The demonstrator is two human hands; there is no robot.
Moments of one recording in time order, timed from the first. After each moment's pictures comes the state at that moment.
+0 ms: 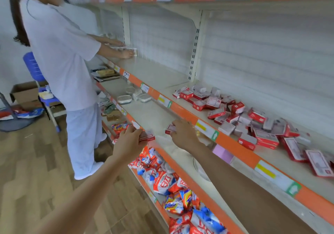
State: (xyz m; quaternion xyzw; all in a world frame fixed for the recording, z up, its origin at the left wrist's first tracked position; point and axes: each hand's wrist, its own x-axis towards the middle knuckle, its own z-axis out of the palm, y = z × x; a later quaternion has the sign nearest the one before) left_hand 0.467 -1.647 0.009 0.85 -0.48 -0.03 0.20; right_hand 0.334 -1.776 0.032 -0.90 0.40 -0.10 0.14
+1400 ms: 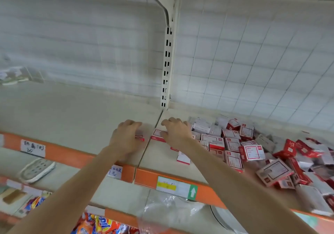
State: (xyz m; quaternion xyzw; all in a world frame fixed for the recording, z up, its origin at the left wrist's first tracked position) left_hand 0.722 -2.073 0.022 0.65 -0.73 -0.12 0.16; right_hand 0.548 -2.073 0.048 -0.79 0.61 -0.07 0.05
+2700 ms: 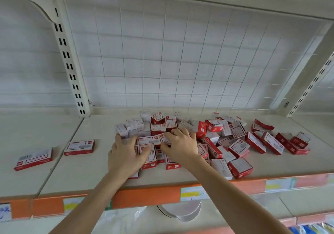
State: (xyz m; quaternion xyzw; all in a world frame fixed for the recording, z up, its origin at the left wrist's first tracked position) left_hand 0.507 -2.026 0.009 0.60 -0.77 -0.16 0.17; right_hand 0.341 -1.989 0.027 -0.65 0.75 -0.11 -0.02
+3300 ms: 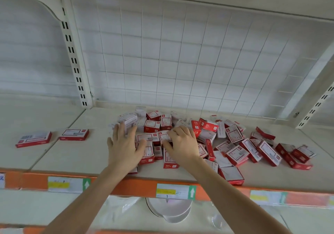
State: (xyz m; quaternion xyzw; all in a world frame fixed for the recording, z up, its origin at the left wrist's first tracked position) left_hand 0.465 -1.990 0.024 0.62 -0.75 -0.10 0.22; right_hand 0.298 -1.968 0.030 -0.70 0.69 -0.19 -0.08
